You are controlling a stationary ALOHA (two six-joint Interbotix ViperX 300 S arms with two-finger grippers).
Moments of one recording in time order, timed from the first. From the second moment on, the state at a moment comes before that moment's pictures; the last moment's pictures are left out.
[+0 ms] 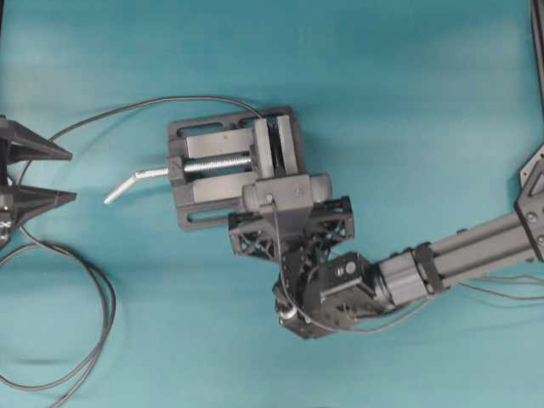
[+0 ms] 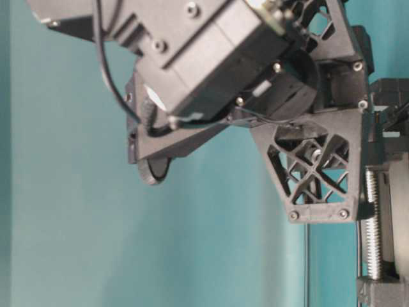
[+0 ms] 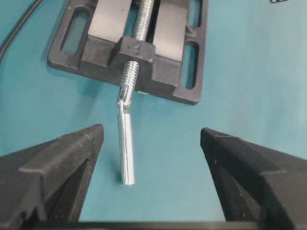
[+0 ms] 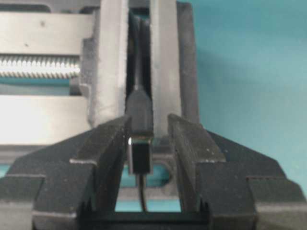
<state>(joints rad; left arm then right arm) 0.12 -1.17 1.43 -0.07 0.24 -0.22 0.34 0.54 0.02 2.20 -1.50 -1.03</state>
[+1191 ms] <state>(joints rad) 0.12 -1.17 1.43 -0.07 0.24 -0.22 0.44 0.52 0.01 2.20 -1.50 -1.24</state>
